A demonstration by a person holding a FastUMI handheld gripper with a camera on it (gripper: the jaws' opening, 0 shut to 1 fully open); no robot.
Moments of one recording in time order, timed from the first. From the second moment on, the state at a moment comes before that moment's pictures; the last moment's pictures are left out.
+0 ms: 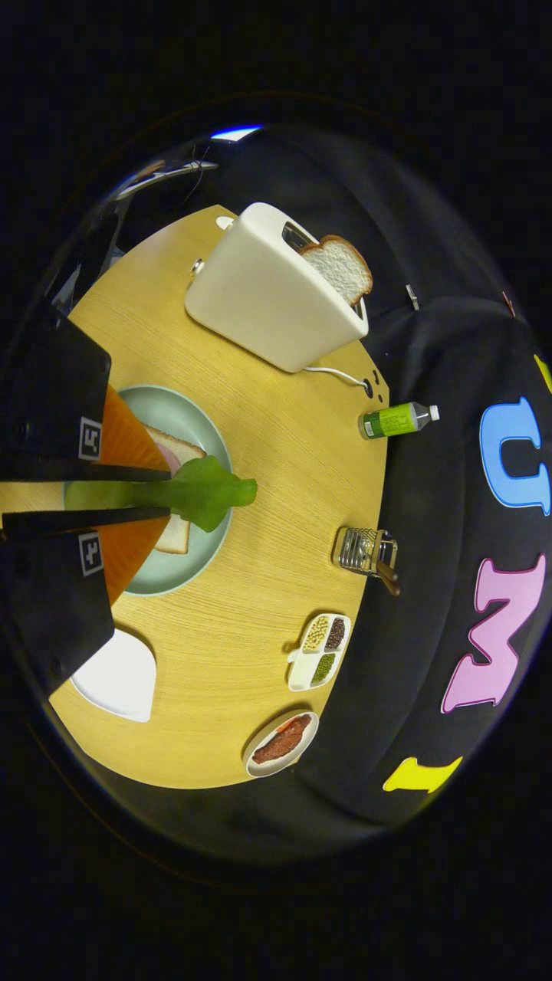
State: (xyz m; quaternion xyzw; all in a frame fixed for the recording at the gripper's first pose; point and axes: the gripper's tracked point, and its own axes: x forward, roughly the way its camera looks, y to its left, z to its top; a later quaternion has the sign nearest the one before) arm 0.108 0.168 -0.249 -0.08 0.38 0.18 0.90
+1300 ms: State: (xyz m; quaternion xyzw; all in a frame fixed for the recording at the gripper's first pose) arm 0.100 0.320 -0.109 -0.08 0.23 0.28 0.93
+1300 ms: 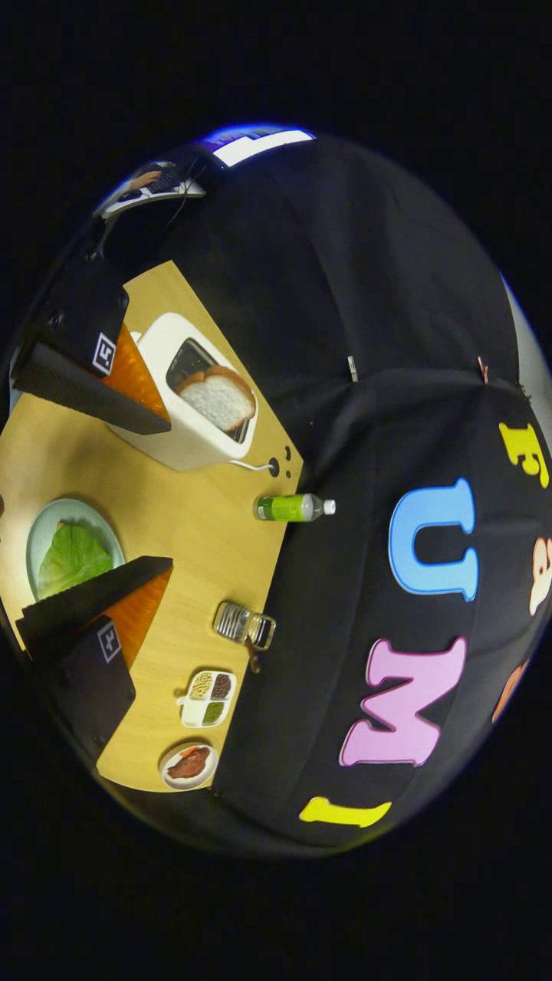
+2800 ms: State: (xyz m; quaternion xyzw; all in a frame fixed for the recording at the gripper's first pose) arm 0.153 0.476 -0.171 -0.13 0.24 0.26 0.93
